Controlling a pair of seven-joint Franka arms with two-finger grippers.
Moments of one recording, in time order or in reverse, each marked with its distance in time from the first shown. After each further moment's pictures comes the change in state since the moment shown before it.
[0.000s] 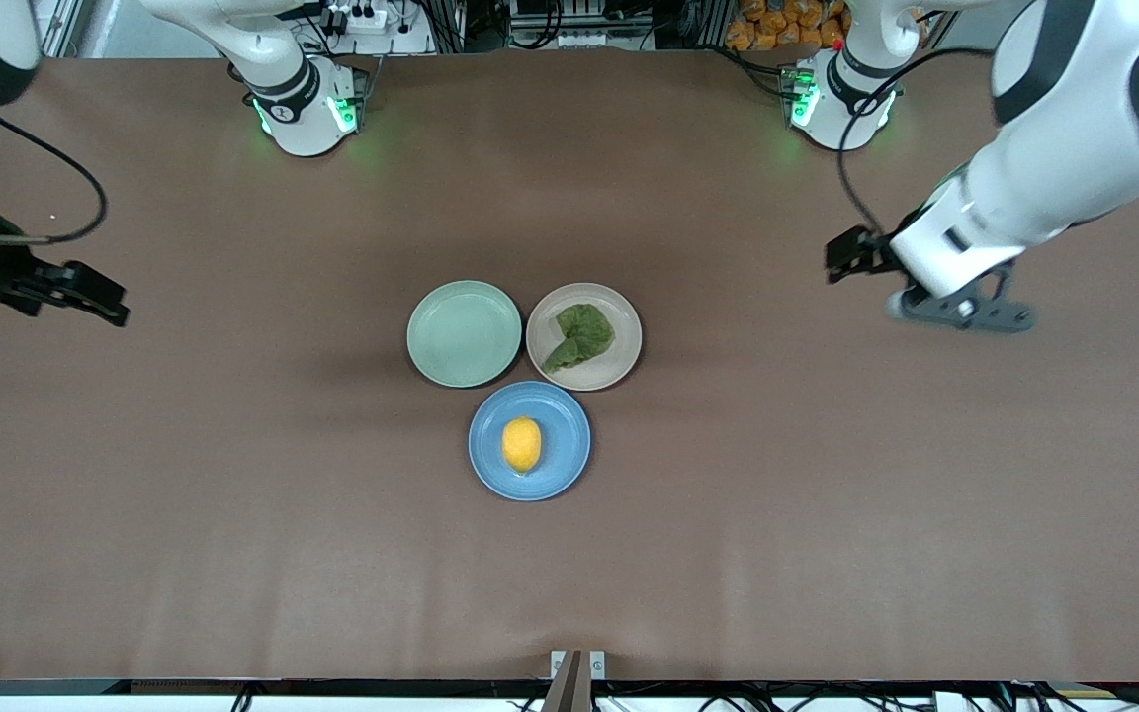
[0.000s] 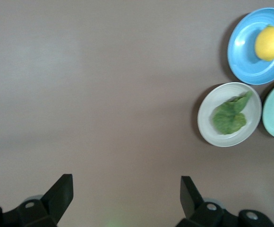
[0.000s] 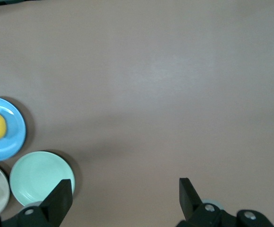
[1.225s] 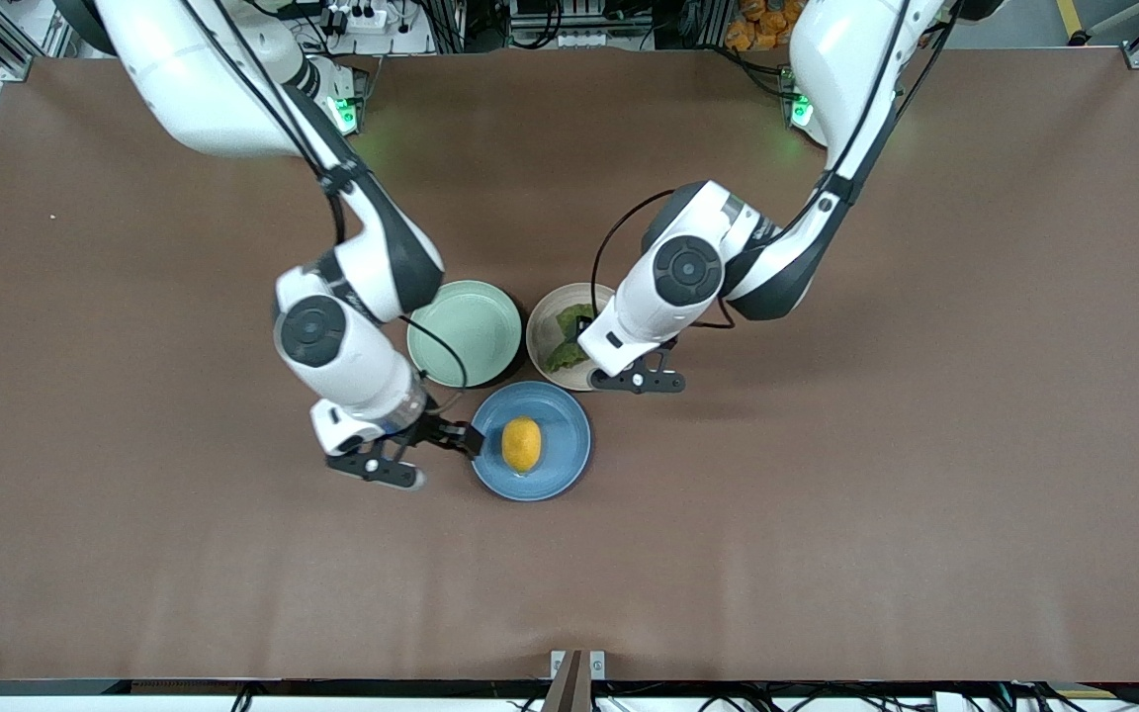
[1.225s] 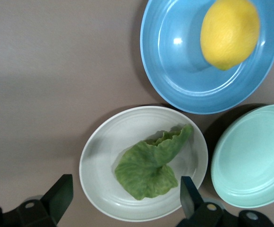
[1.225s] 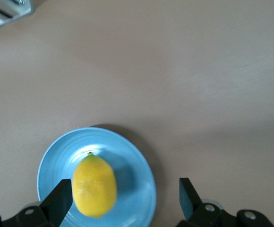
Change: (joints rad) left arm -0.391 0.462 -0.001 0.038 -0.006 0.505 -0.400; right arm 0.222 0.552 0.197 -0.004 0.001 0.733 0.496
